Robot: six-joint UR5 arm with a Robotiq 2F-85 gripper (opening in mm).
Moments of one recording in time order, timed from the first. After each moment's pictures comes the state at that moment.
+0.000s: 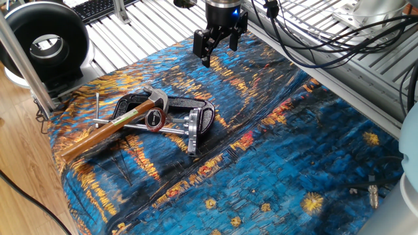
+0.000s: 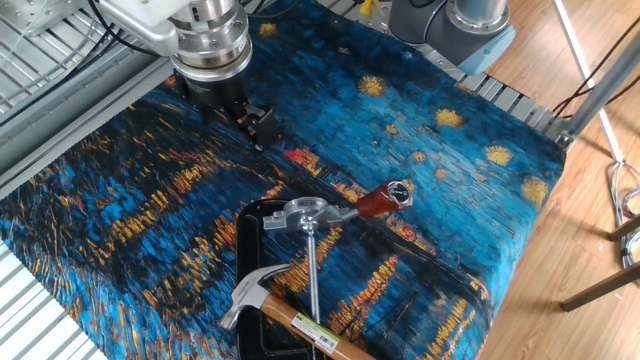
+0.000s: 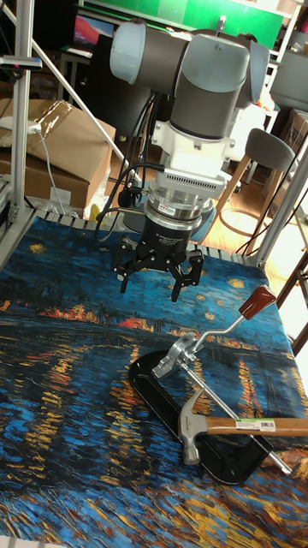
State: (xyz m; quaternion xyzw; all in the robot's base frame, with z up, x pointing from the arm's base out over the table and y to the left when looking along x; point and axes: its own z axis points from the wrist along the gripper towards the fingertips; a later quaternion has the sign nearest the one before) arm 0.544 0.002 0.190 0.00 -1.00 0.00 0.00
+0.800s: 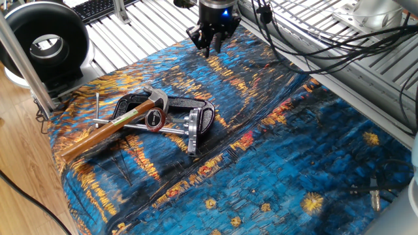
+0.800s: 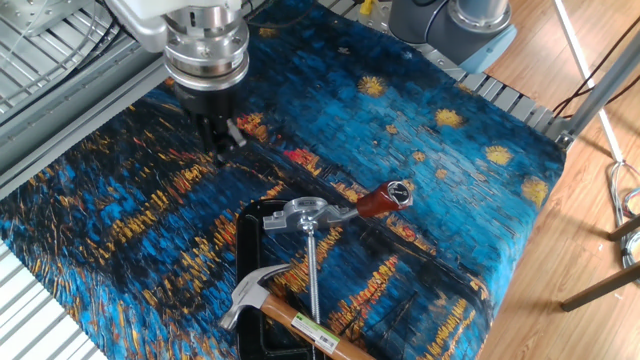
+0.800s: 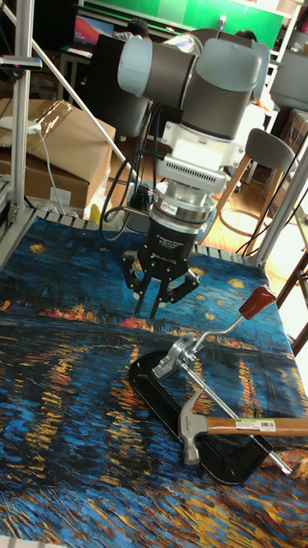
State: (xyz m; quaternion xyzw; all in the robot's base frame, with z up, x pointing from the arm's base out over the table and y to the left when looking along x) arm 0.587 0.003 0.193 -0.11 -0.99 0.01 -0.08
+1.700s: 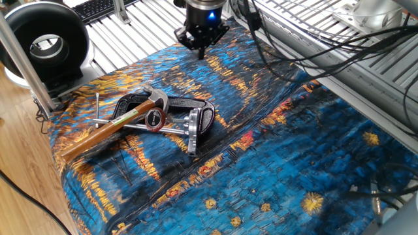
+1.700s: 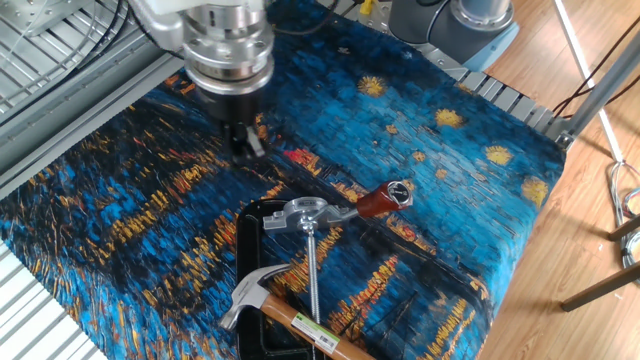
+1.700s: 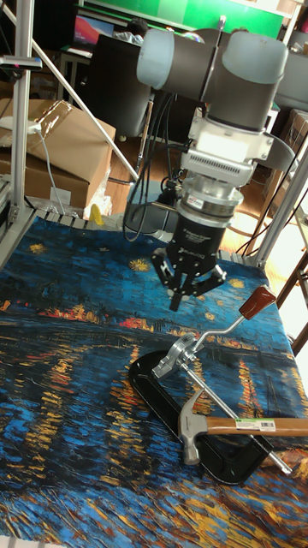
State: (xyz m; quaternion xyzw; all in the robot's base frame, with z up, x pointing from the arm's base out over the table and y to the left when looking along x) arm 0.567 0.062 0.209 -0.17 -0.98 -0.02 -0.06
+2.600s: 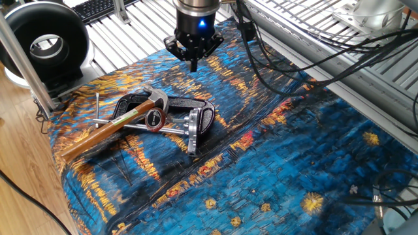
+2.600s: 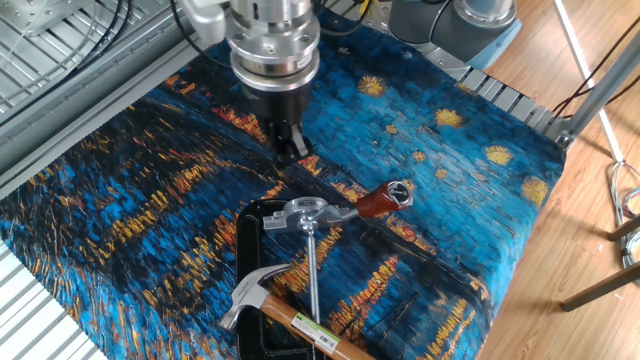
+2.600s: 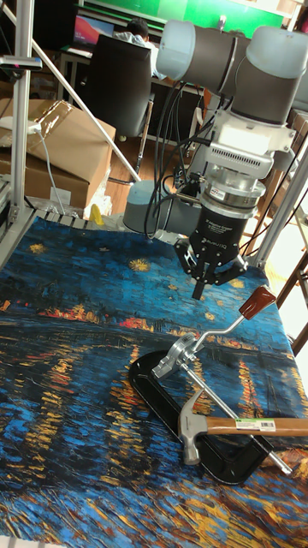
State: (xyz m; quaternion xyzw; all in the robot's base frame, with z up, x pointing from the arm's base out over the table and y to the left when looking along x) arm 0.544 0.083 0.218 -0.19 -0.98 -0.02 -0.04
